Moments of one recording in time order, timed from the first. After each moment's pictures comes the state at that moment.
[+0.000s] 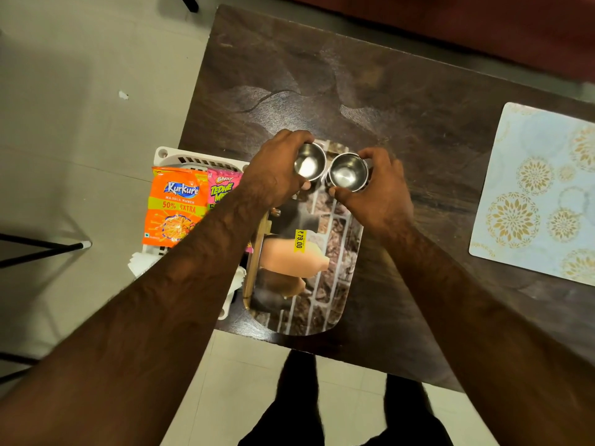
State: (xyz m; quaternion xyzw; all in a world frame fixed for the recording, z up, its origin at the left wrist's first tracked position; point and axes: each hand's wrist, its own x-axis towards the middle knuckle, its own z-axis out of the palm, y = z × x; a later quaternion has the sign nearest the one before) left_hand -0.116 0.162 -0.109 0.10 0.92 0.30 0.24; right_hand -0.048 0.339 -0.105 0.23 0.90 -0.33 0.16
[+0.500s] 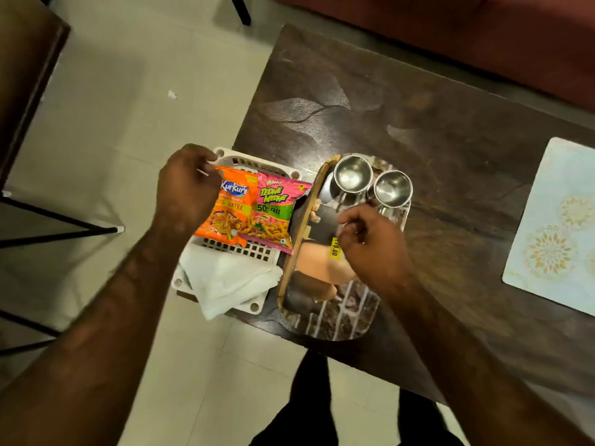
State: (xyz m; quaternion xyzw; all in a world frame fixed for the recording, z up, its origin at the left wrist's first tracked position) left_hand -0.078 -0.010 -0.082 -0.17 0.92 0.35 0.04; right_hand 0.000 0.269 -0.085 0.16 0.87 -0.43 0.19
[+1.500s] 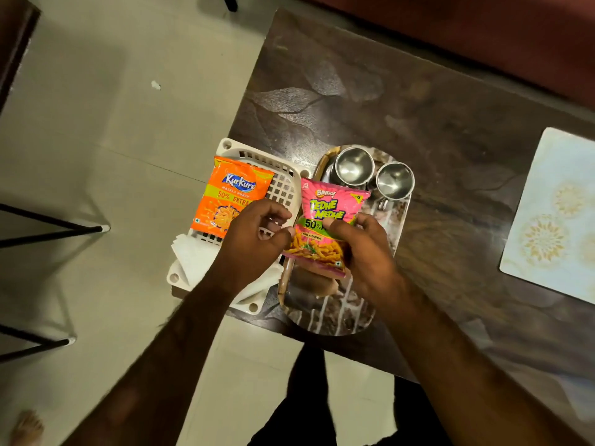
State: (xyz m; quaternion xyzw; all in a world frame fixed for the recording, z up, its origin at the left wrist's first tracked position) left_hand -0.005 0.051 -0.102 -0.09 0.82 0.53 0.20; right_hand 0.009 0.243 -0.122 0.43 0.50 -0.72 0.21
